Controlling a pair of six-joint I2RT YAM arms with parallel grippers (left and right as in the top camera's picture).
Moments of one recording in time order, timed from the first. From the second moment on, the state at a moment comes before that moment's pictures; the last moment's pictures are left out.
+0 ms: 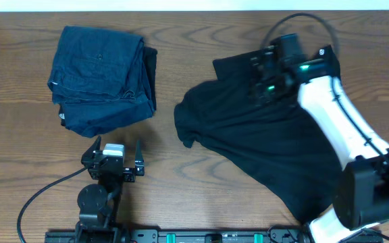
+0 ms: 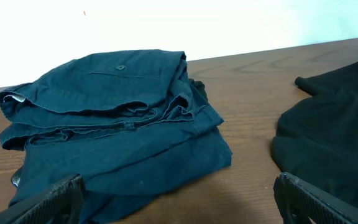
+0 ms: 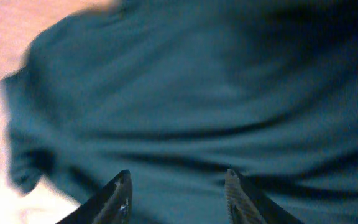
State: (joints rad) left arm -0.09 0.04 0.06 -0.20 -0.01 0.10; right arm 0.20 1.76 1.40 -0.86 -0.20 0.13
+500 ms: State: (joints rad) left arm -0.09 0.04 0.06 -0.20 -0.01 0.09; right arm -0.17 1.77 1.40 -0.64 -0.16 0.14
